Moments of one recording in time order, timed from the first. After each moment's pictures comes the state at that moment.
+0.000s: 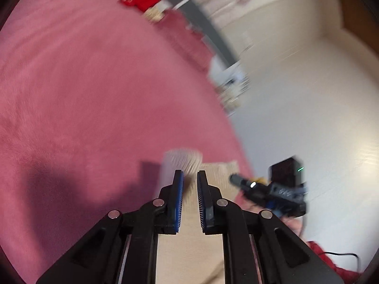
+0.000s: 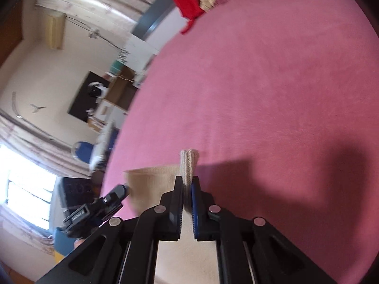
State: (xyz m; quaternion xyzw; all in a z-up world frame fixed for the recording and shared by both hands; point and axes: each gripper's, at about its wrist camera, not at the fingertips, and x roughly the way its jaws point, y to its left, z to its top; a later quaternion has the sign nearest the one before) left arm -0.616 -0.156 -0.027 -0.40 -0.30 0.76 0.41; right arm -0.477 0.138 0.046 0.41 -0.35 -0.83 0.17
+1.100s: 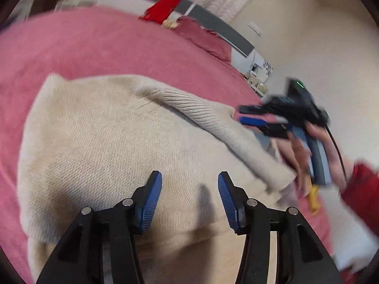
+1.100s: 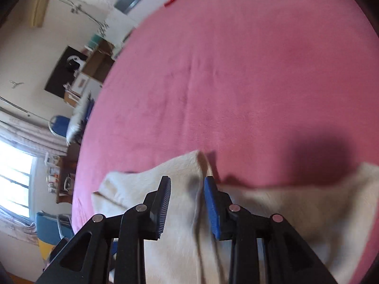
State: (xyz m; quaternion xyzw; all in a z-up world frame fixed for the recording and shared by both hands) left arm -0.343 -0.193 -0.077 -0.39 -0.16 0.86 0.29; right arm -0.443 0.074 -0.011 0.52 -0.30 -0.79 0.11
